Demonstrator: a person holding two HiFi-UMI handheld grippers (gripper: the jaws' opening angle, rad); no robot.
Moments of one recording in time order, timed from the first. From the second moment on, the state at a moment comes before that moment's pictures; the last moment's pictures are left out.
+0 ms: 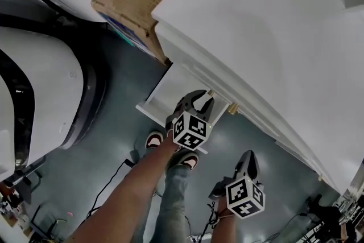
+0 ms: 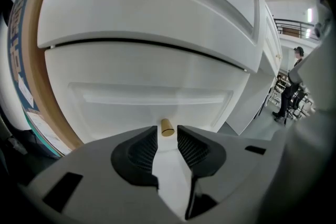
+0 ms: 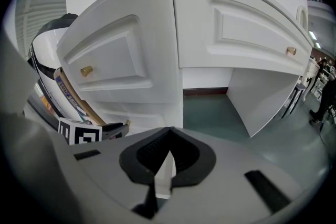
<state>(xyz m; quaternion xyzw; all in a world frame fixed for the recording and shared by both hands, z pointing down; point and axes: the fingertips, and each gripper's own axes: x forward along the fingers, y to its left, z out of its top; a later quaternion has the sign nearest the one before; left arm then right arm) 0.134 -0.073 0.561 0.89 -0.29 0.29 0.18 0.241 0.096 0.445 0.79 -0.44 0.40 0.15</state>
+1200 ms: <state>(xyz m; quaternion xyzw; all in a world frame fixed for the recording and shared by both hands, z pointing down) 0.144 -0.083 0.567 0.88 -0.33 0.30 0.18 0.257 0.101 0.454 0.79 -0.44 0.40 0.16</state>
